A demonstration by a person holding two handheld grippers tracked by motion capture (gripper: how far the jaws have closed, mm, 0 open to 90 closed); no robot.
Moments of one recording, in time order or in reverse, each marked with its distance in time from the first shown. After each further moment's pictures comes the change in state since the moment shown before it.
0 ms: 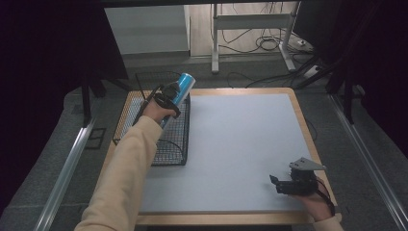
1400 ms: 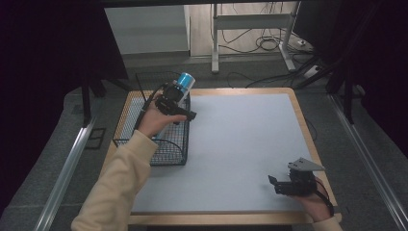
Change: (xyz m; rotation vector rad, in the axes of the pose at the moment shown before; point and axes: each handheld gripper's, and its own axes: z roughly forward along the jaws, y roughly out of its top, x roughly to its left) left arm -0.066 -0.049 -0.101 -0.403 -0.210 0.103; right arm 0.005 0.002 -0.002 -0.011 0.003 -0.009
